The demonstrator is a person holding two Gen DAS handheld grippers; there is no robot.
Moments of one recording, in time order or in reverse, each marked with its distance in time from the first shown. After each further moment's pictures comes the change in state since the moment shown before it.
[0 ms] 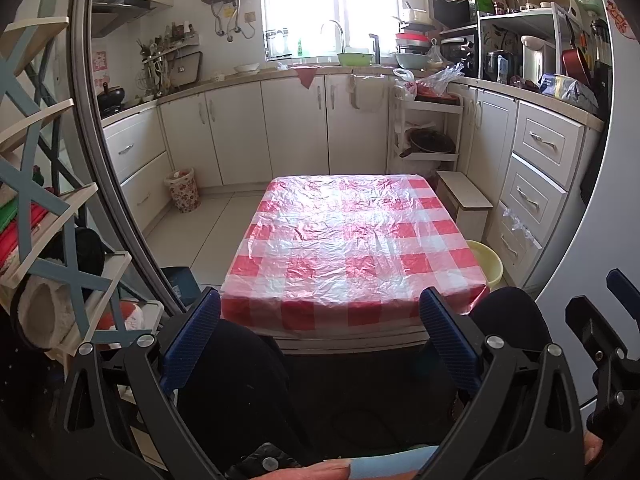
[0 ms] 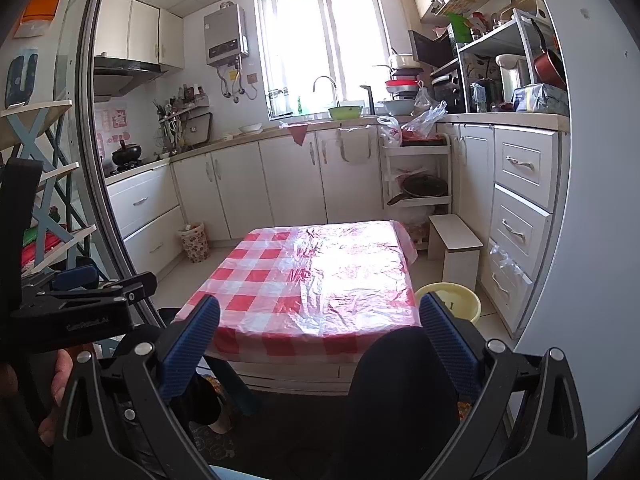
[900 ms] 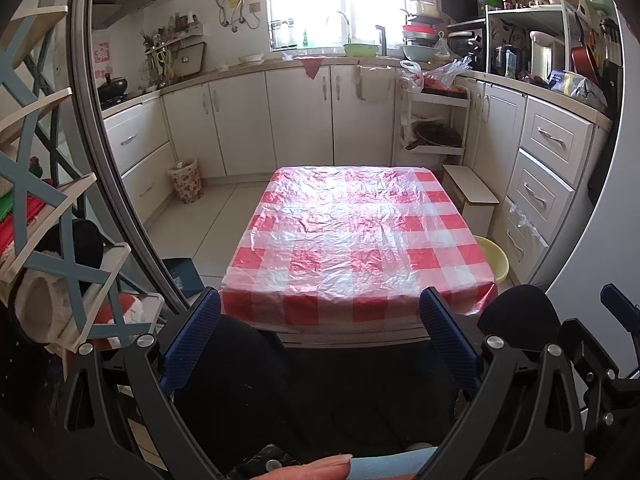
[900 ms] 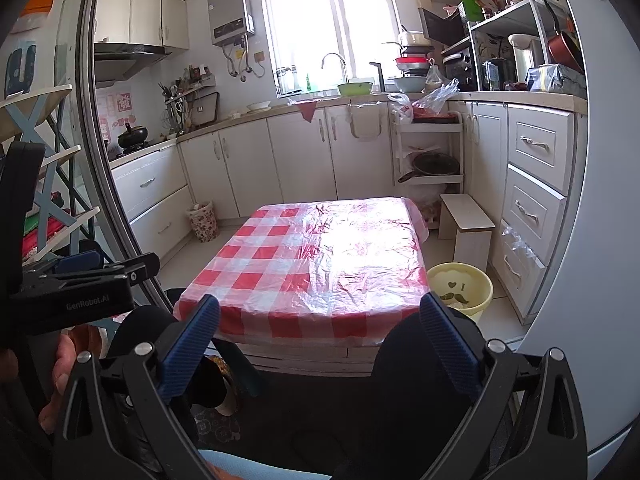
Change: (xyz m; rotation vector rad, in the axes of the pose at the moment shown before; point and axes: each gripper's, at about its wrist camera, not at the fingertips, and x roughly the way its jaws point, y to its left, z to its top) left arm 0.016 0.001 -0.001 -0.015 0.033 0.015; right arm 0.017 0.001 -0.009 -0.001 0.081 0.040
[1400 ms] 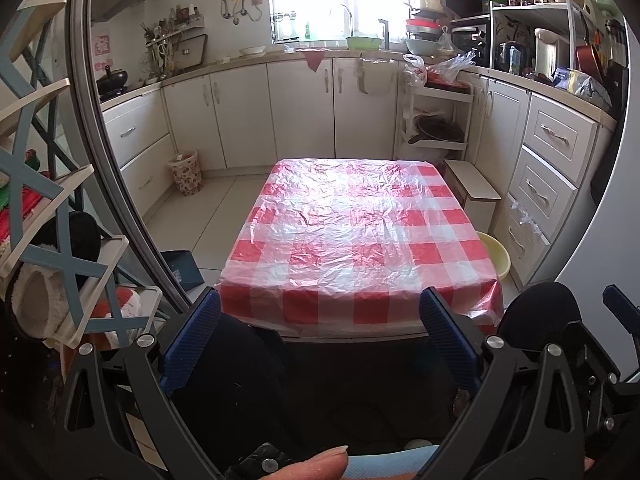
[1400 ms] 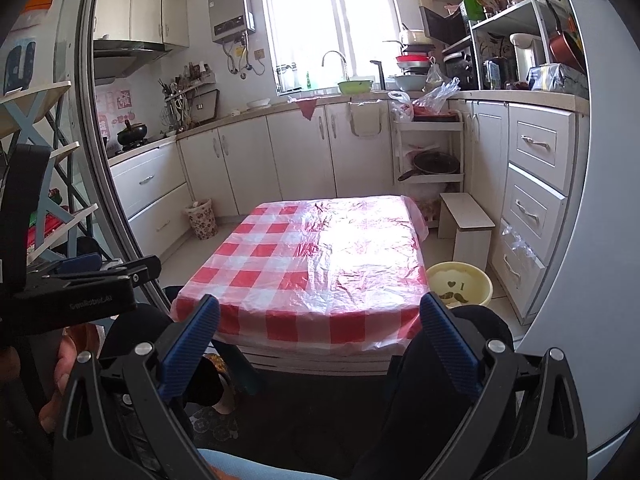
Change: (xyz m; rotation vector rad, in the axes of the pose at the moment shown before) left arm 0.010 0.002 -0.001 -0.009 0.023 0.002; right arm 0.007 0.003 -0.001 -0.014 0.017 0.002
